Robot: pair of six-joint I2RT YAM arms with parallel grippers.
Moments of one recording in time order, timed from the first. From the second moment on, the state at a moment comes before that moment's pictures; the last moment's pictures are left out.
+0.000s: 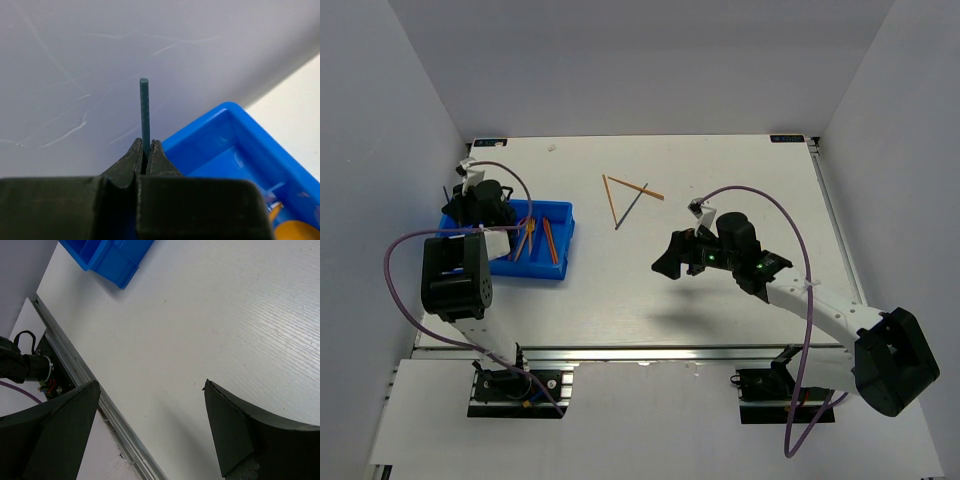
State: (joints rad) left arm 0.10 1.77 0.85 0.83 -1.00 0.39; right arm 0.65 1.20 0.69 0.04 -0.42 0.44
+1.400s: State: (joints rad) left arm 0.03 0.85 0.77 -0.16 -0.44 -0.28; right arm 0.66 2.35 1.95 -0.45 0.35 0.52
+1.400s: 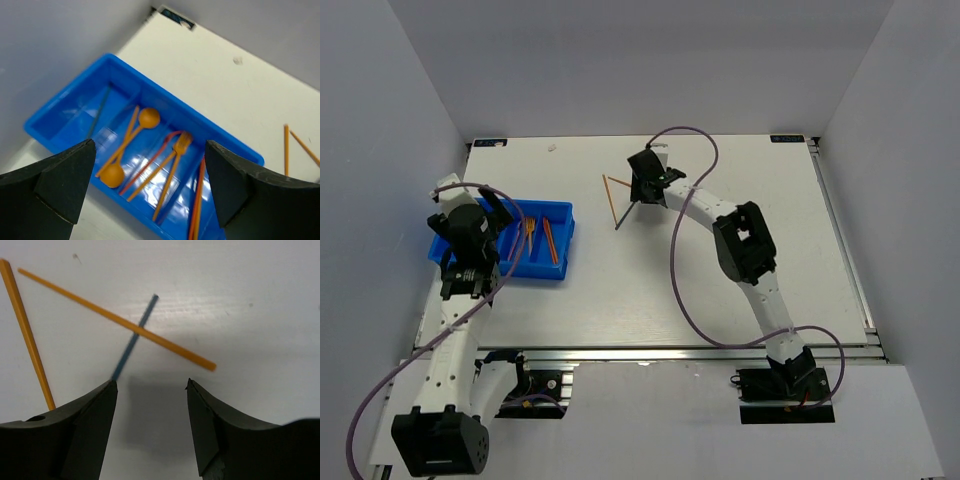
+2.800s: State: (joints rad) left arm 0.02 0.97 0.77 -0.19 -0.13 -0.28; right arm 0.45 2.46 2.06 -0.47 -0.39 -0.46
